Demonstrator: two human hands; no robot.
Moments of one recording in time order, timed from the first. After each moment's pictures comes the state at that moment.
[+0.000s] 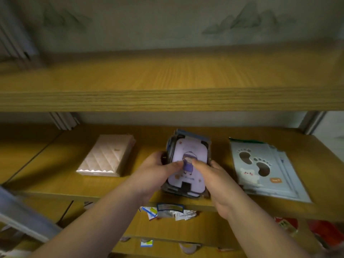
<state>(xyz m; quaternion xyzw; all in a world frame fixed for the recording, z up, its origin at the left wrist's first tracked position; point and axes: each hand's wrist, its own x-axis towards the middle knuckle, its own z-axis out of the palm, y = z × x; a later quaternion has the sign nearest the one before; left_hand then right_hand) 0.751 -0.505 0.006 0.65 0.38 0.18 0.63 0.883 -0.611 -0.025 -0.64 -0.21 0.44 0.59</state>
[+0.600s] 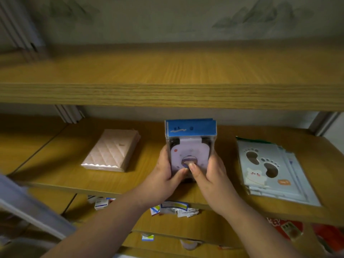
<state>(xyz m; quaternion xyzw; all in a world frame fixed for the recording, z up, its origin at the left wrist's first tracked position) 0.746 -0.496 -0.039 0.82 0.20 0.28 0.47 0.883 -0.611 -0.042 -0.71 -0.48 0.18 0.48</state>
